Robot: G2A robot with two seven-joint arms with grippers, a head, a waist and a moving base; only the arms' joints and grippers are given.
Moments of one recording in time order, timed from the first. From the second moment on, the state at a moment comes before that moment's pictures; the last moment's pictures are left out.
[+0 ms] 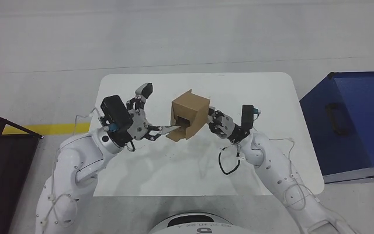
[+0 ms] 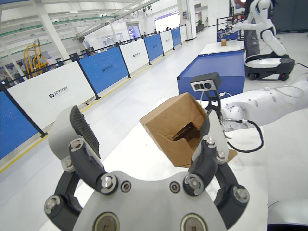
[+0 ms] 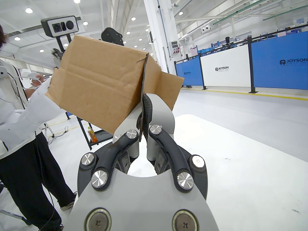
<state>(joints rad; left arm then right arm) 1.55 -1.10 -1.45 -2.15 1.18 -0.72 -0.03 -1.32 -1.18 1.07 -1.42 -1.03 -0.89 -0.52</state>
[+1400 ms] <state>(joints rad) 1.54 -1.10 -1.48 -2.08 1.12 -0.49 -0.10 -1.36 -1.18 1.17 -1.46 -1.16 -0.75 -0.58</state>
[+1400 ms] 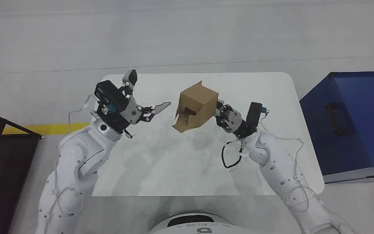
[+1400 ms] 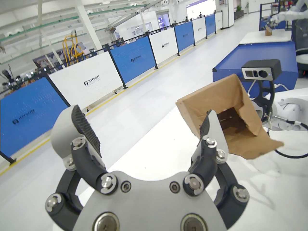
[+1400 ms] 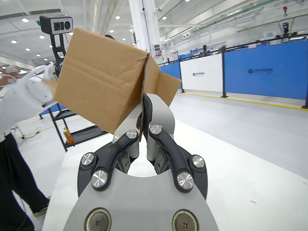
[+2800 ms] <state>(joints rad) 1.45 -1.09 -1.37 -1.73 -0.45 -0.28 -0.91 -1.46 -1.16 1.26 -1.50 -1.30 -0.54 -0.69</state>
